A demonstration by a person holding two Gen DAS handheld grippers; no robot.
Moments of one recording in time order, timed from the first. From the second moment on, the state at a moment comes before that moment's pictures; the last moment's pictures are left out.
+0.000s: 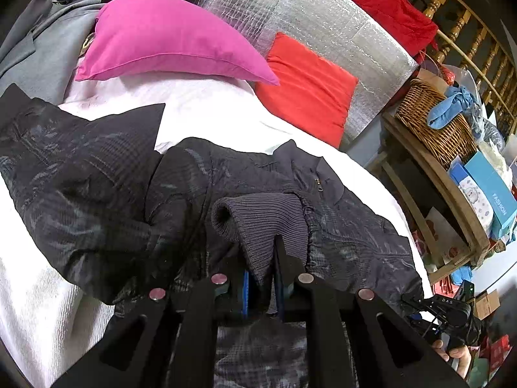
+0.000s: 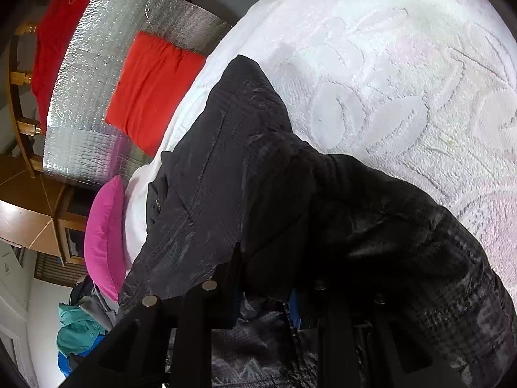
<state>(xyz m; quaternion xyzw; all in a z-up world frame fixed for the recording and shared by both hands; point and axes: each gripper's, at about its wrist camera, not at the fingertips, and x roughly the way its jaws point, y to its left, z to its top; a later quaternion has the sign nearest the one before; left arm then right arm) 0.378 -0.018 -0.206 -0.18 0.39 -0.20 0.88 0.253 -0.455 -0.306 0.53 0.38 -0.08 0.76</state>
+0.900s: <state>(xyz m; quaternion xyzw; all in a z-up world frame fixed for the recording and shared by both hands) 0.377 -0.013 -0.204 -0.17 0.38 -0.18 0.89 0.250 -0.460 -0.312 0.57 0.38 -0.06 0.73</state>
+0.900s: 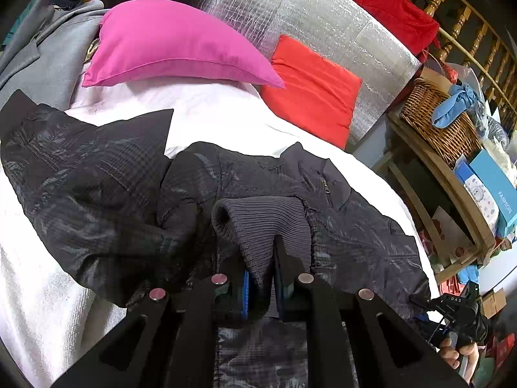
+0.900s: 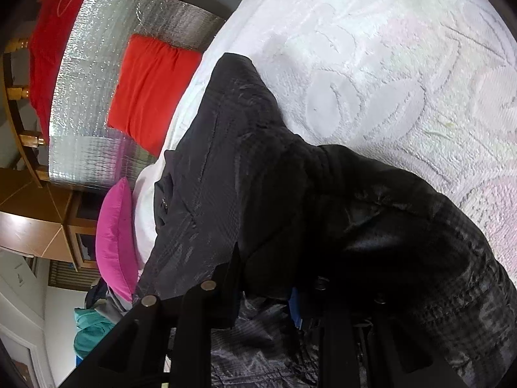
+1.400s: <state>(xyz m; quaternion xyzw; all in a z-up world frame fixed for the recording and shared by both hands) 0.373 -0.006 -0.208 -0.16 0.40 -0.17 0.89 0.252 -0.458 -0.304 0.55 0.38 -0.06 0.74</state>
